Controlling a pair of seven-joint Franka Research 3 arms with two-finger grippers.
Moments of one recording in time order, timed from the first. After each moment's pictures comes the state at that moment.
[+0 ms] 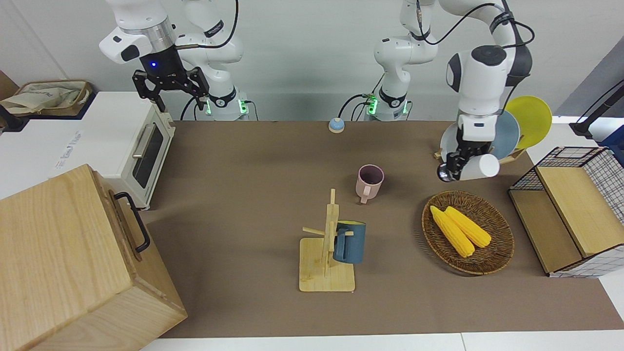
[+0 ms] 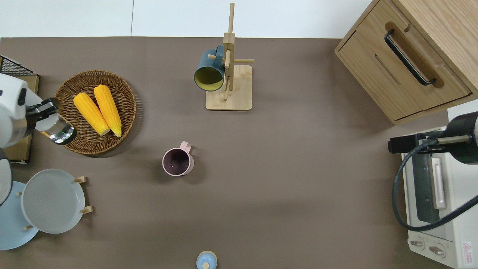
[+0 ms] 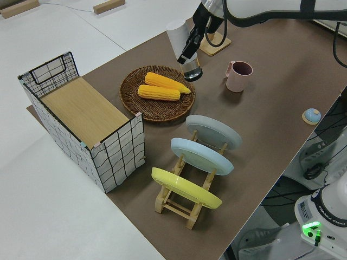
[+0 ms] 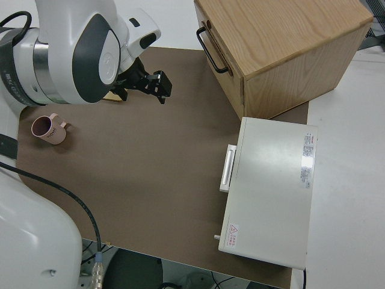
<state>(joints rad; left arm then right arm) 0.13 -0.04 -0.09 -1.94 0.27 2.24 -0.57 -0.05 -0.09 0.13 -1.58 0.03 1.53 0.06</state>
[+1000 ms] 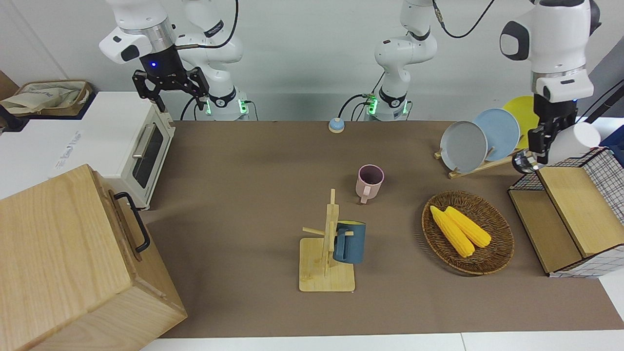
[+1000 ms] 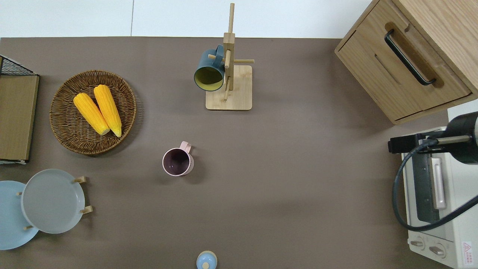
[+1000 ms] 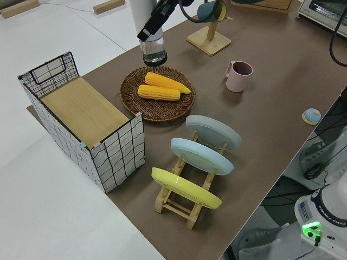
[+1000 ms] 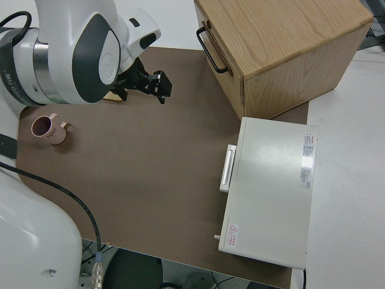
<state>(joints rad) 0.19 -0.04 0.04 -1.76 0.29 2.29 -0.35 -0.05 -0.09 0.13 -1.58 0.03 1.53 0.06</state>
